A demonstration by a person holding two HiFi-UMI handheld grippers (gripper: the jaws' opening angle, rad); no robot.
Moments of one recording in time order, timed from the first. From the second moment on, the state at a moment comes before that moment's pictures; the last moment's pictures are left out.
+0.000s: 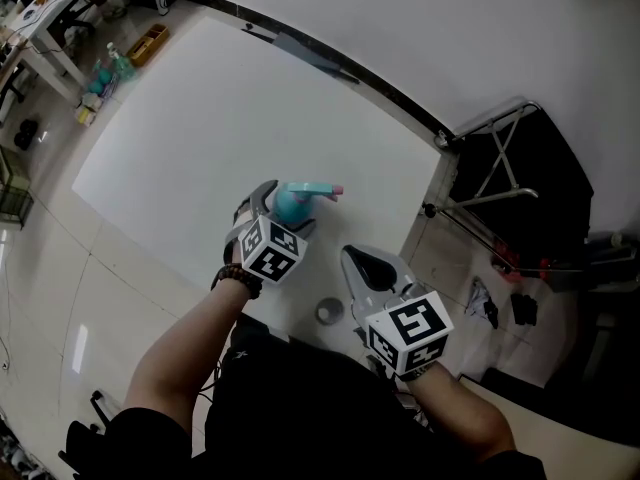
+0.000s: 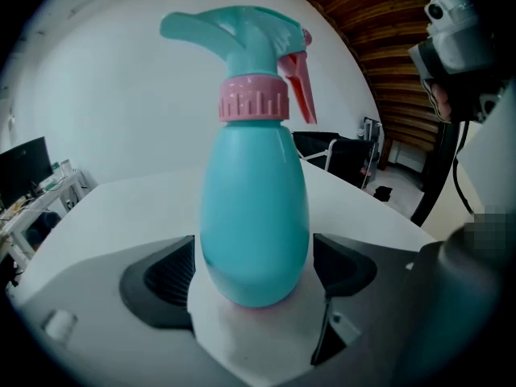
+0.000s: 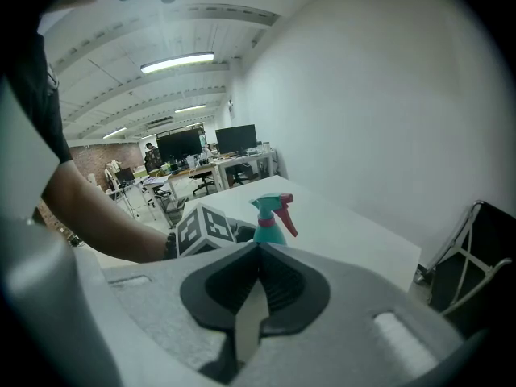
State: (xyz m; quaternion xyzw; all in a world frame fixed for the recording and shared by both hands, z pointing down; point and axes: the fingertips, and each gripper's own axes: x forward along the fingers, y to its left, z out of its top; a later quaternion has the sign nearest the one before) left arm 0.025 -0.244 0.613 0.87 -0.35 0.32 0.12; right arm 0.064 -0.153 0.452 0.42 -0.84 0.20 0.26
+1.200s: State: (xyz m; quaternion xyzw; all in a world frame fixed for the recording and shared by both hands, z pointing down) left arm 0.004 -0.227 0.599 0.86 -0.33 0.39 0.06; right arm 0.072 -0.149 0.444 0.43 -0.85 0.19 0.25
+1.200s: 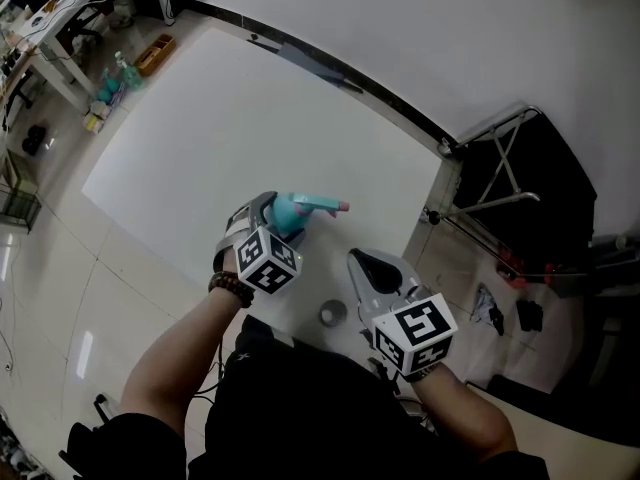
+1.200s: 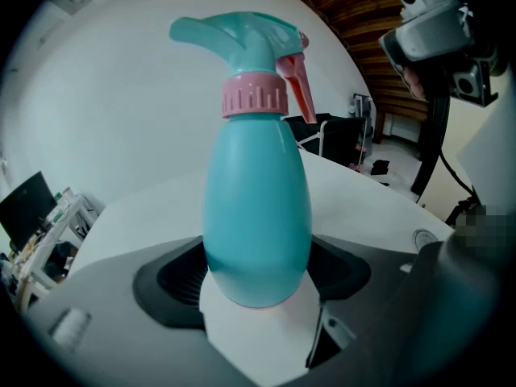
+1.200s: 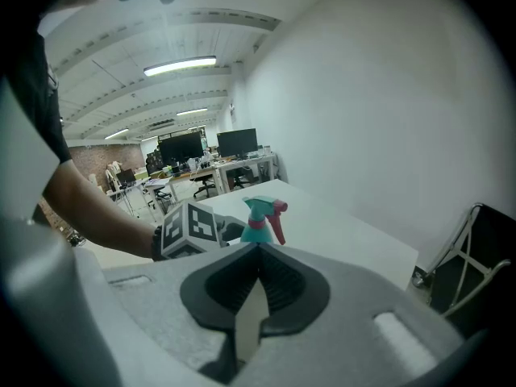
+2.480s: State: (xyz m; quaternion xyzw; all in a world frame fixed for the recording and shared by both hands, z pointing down) left arm -0.031 -0.207 0.535 0.77 -0.26 0.55 -0.19; right arm 0.050 -0.157 0.397 0.32 -0.90 0.13 0.26
